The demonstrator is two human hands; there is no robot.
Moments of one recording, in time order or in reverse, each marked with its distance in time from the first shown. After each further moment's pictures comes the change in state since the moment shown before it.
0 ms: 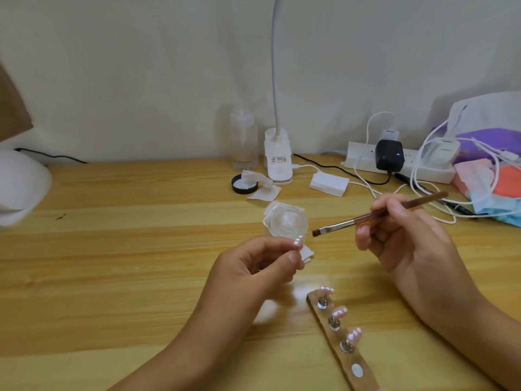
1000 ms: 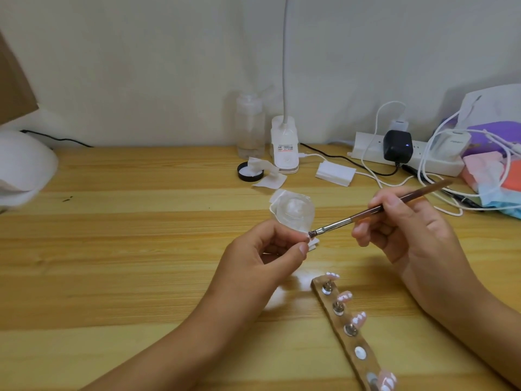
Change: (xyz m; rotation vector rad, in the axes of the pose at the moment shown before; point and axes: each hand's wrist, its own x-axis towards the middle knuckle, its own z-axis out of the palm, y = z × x) left_hand 0.001 -0.007 0.002 0.069 -0.002 0.056; right_hand -0.006 0.002 0.004 -0.133 -0.032 -0.015
